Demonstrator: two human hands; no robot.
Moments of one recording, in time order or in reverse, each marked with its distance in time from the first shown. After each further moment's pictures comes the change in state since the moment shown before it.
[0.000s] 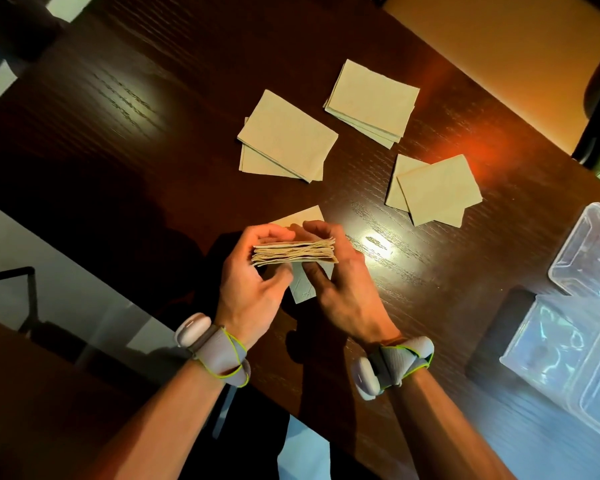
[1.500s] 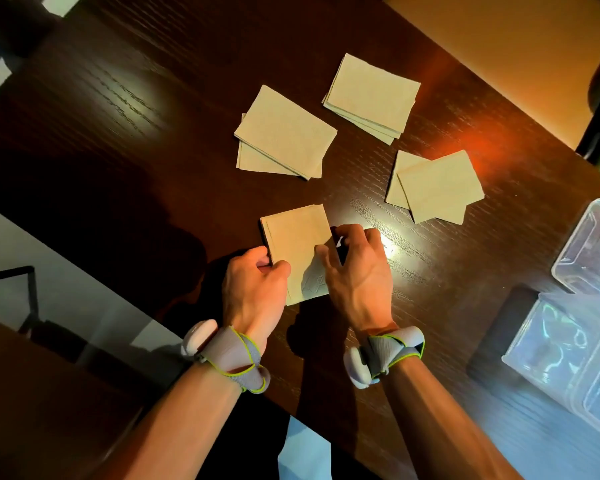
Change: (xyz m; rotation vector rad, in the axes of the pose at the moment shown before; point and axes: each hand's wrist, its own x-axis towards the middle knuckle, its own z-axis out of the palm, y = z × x) left_hand 0.003 0.005 0.019 0.197 0.166 -0.529; right_hand 0.013 0.021 0.007 -0.342 0.255 0.290
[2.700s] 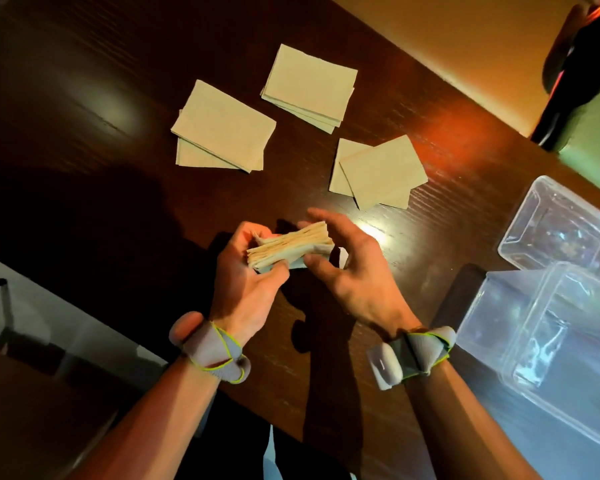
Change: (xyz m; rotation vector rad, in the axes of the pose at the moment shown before) left_hand -0.033 0.014 0.050 -0.096 -0.122 0.456; right_hand -0.002 0.047 -0.086 0.560 -0.353 -0.183
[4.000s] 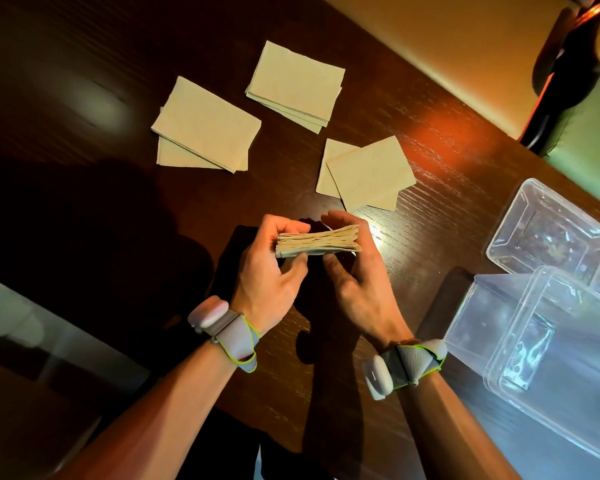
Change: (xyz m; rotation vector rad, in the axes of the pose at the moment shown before) left_hand 0.011 -0.002 0.036 0.050 -0.144 0.201; right_hand -0.005 0.033 -0.012 -0.068 0.171 -0.049
